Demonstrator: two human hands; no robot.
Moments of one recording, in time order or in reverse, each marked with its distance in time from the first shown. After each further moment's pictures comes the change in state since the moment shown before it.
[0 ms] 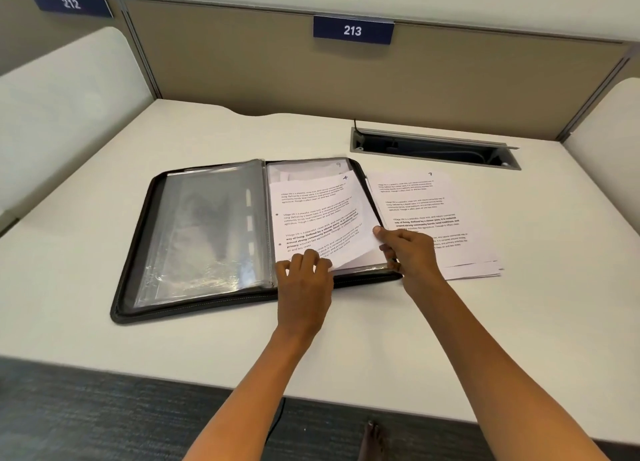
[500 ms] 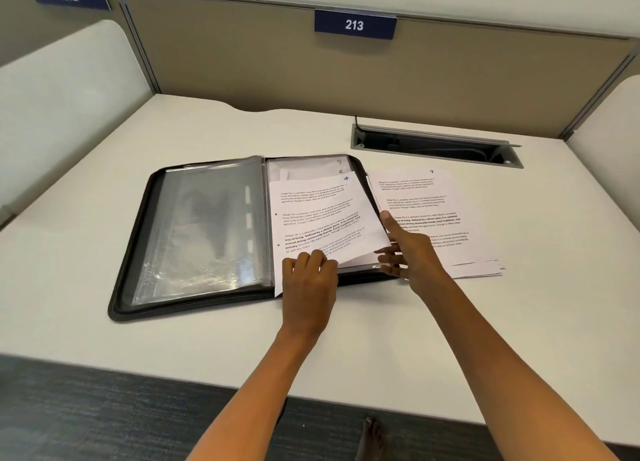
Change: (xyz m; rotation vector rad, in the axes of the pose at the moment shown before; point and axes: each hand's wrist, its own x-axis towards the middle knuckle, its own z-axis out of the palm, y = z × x) left_hand 0.005 0.009 -0.002 -0.036 -0.040 -0.007; right_hand 0.003 -0.012 -0.002 -0.054 -0.030 0.166
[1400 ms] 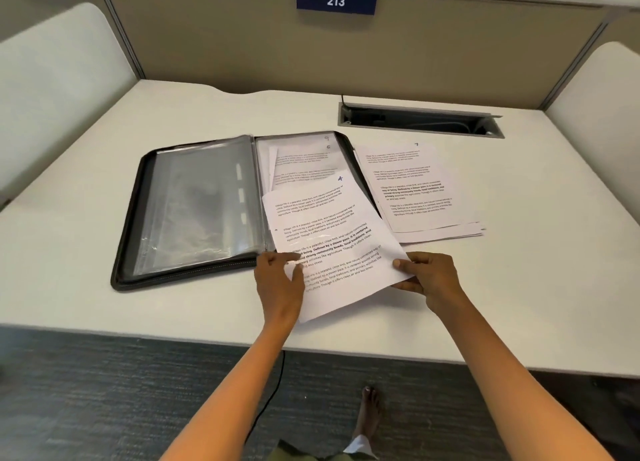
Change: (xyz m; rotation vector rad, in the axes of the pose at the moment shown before) left_hand -0.054 -0.008 -0.020 -0.598 -0.213 -0.713; right_hand -0.028 0.093 -0.068 0.046 0.035 -0.042
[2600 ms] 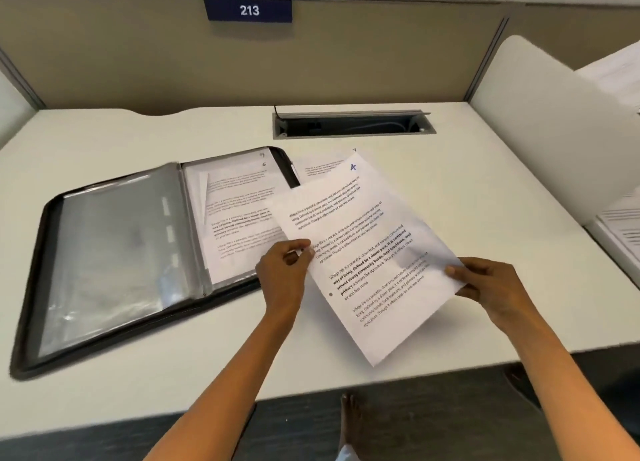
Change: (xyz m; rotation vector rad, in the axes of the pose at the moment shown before) left_hand 0.019 0.094 0.064 -0.407 -0.141 -0.013; right_hand -0.002 -0.018 -0.154 0.050 0.054 -0.227
